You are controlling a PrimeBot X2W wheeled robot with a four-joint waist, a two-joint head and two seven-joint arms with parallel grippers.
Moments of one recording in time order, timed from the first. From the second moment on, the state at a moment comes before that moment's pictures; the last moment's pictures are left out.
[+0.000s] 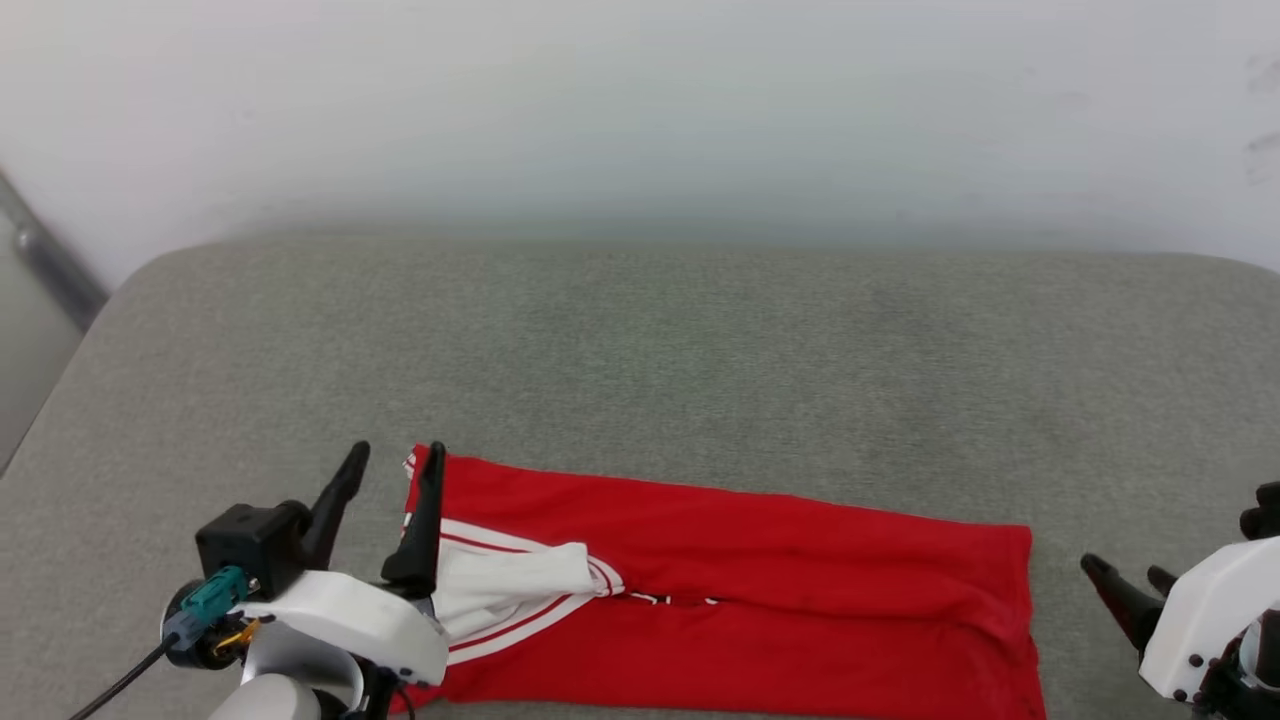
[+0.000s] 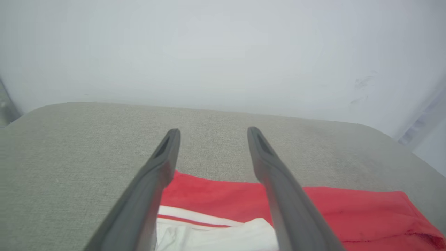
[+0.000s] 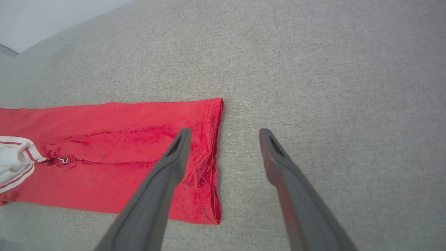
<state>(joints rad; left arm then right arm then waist) -0.15 0.50 -0.50 0.02 -0.76 0.23 -0.19 -0.05 -0.17 -0.23 0.03 0.42 0.13 0.73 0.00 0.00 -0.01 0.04</state>
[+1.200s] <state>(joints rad) -0.11 0.46 -0.40 -0.06 -0.63 0.29 -0.26 -0.15 -0.20 -0.15 0.23 0.44 0.13 0.83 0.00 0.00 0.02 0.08</state>
